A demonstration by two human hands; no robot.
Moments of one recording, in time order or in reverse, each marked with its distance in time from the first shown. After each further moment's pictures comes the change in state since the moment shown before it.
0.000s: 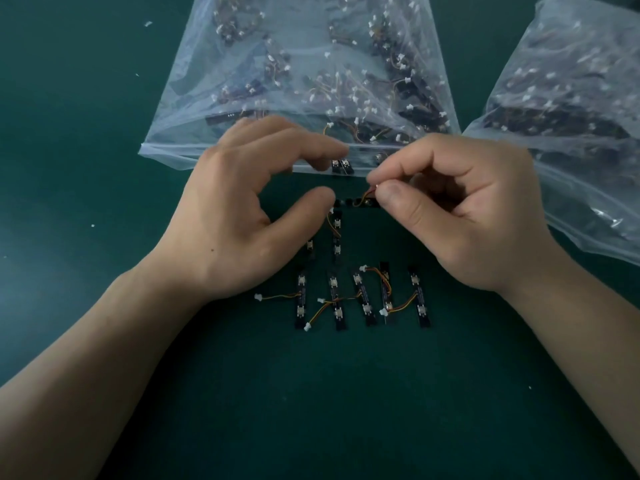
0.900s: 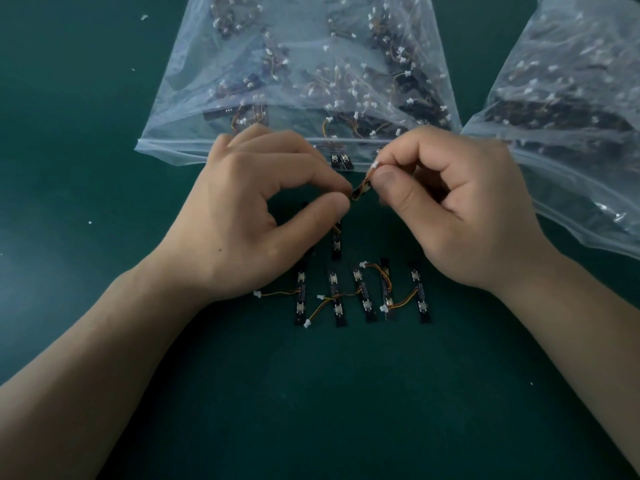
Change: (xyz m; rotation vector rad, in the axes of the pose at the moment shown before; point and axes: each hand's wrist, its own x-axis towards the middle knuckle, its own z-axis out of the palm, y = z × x) left_hand -0.003 0.003 0.005 -0.004 -0.039 -0.001; right_hand 0.004 -0.005 0.006 -0.117 -0.006 0.028
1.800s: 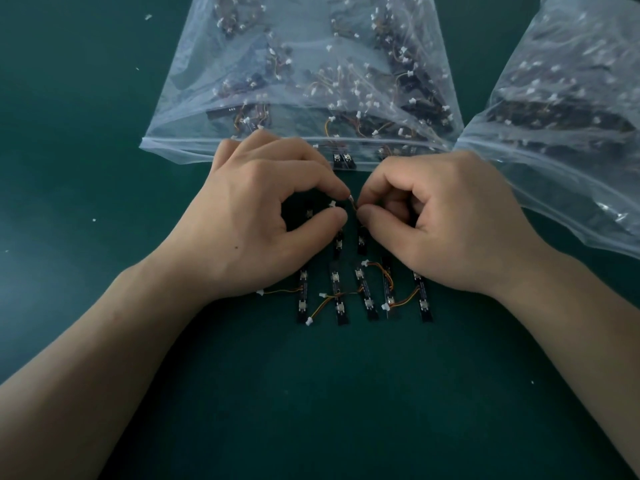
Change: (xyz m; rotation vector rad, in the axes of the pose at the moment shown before) left_hand 0.000 -0.005 0.004 0.124 -0.080 -0.032; right_hand -0.002 0.002 0.003 -0.276 -0.145 0.075
